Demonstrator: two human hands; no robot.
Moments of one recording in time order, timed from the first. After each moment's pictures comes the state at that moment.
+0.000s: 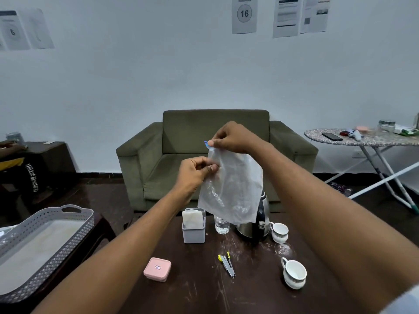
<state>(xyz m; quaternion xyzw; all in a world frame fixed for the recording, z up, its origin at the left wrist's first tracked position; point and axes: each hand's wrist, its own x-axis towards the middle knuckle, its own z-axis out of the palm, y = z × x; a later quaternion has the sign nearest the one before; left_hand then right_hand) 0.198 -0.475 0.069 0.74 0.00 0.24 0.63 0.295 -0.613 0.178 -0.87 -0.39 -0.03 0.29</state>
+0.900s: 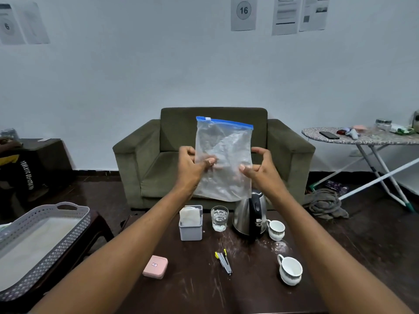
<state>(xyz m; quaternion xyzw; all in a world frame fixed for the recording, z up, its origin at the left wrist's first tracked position) 0.207 -0.479 0.065 0.70 0.07 0.35 0.62 0.270 -0.689 0.066 -0.73 -0.23 0.02 0.65</state>
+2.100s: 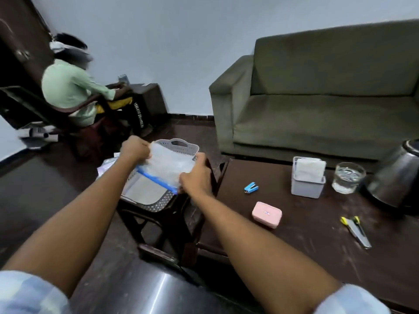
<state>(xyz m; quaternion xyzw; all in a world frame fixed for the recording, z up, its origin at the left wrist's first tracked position) -0.045 -0.059 -0.021 0.80 0.53 0.16 0.23 0.030 -0.245 -0.092 -0.75 -0.24 0.23 0.57</state>
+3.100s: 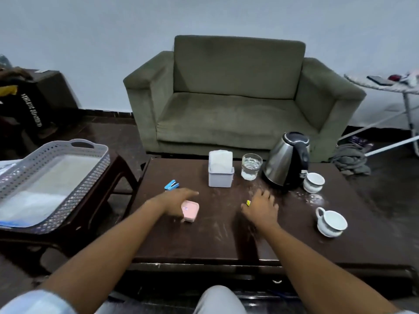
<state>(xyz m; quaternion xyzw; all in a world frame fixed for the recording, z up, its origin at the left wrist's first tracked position) 0.126 -0.296 -0.185 0.96 0.05 -0.22 0.13 0.226 -0.570 -0.212 -0.98 -0.07 0.08 0.15</state>
